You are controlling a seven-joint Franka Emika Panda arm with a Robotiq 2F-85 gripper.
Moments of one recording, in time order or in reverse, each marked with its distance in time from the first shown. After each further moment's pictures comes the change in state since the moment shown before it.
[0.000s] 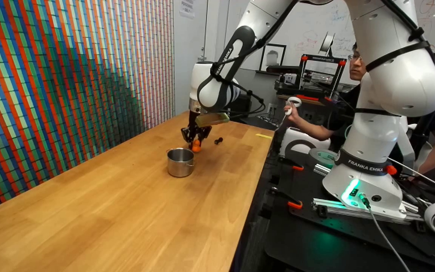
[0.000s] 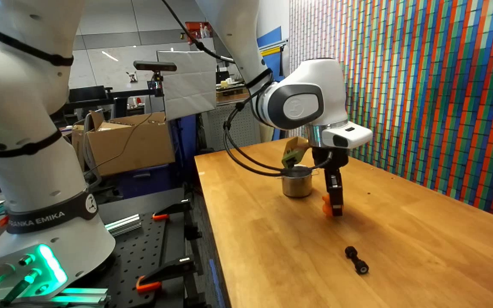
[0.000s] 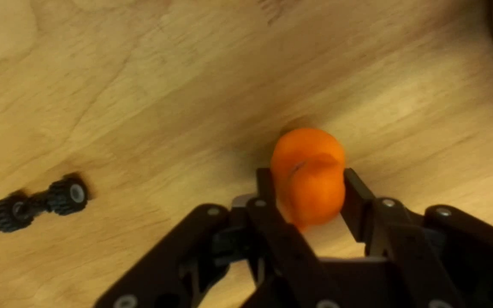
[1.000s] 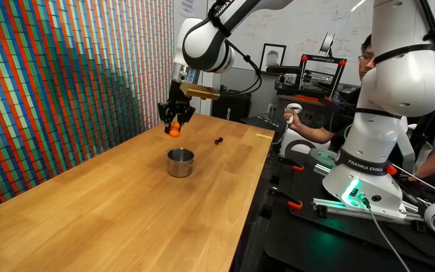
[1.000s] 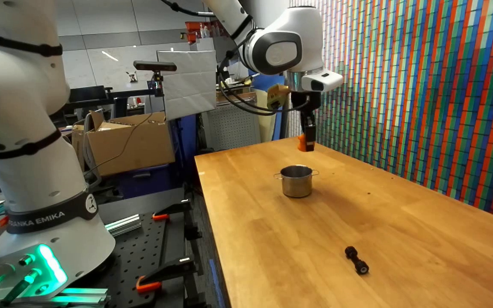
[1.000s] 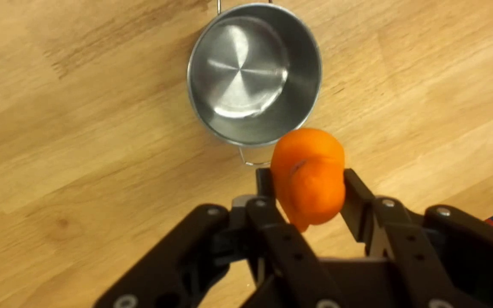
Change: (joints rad) arm -0.015 -0.233 0.212 0.011 0.202 -0.200 -0.116
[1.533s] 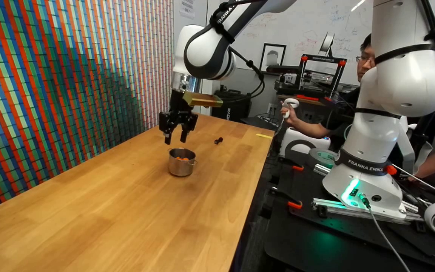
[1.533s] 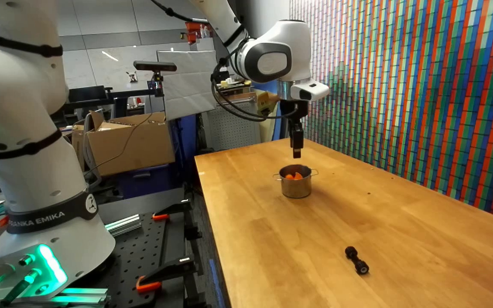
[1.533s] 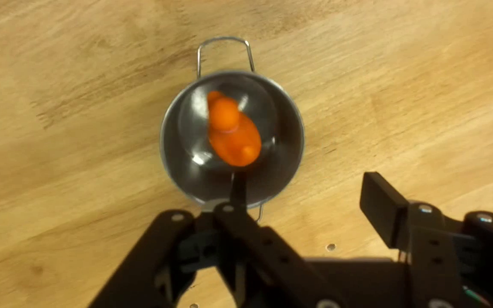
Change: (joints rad) arm 0.025 0.008 0.027 -0.042 -0.004 0.000 -0.013
